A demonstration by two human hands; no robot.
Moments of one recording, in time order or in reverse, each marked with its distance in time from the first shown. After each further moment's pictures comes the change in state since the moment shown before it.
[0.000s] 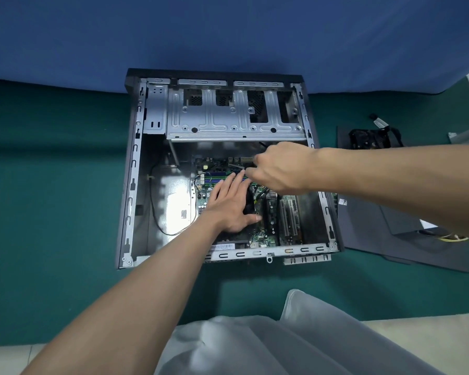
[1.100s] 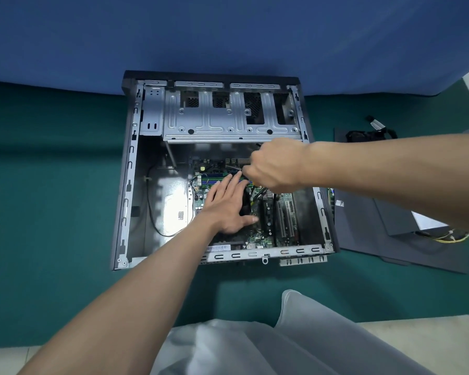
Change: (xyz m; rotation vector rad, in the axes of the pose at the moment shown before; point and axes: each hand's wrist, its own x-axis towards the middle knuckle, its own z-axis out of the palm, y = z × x) left_hand 0.000 0.001 -0.001 -0.004 0.002 0.001; right_hand 0.002 0.006 -0.006 -0.041 -0.034 -0.010
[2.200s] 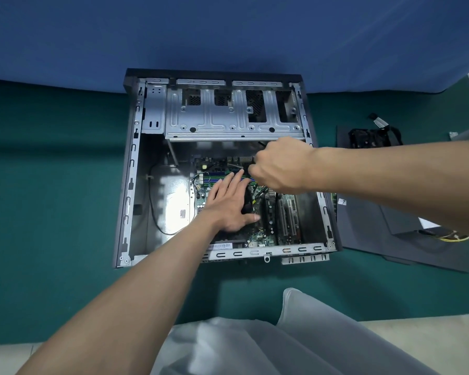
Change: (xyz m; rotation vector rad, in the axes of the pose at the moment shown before) left_hand 0.000 -0.001 0.001 0.000 -0.008 -0.006; right_hand -0.005 -0.005 0.006 0.064 0.046 0.079
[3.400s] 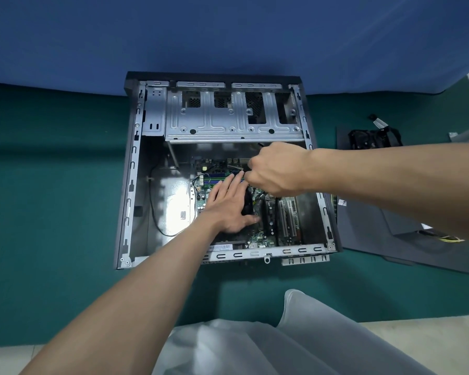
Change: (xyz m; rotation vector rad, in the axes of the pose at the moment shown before) left_hand -0.001 0.001 -0.001 0.012 -0.002 -0.005; right_hand 0.004 -0.003 0.001 -0.087 0.051 -0.127
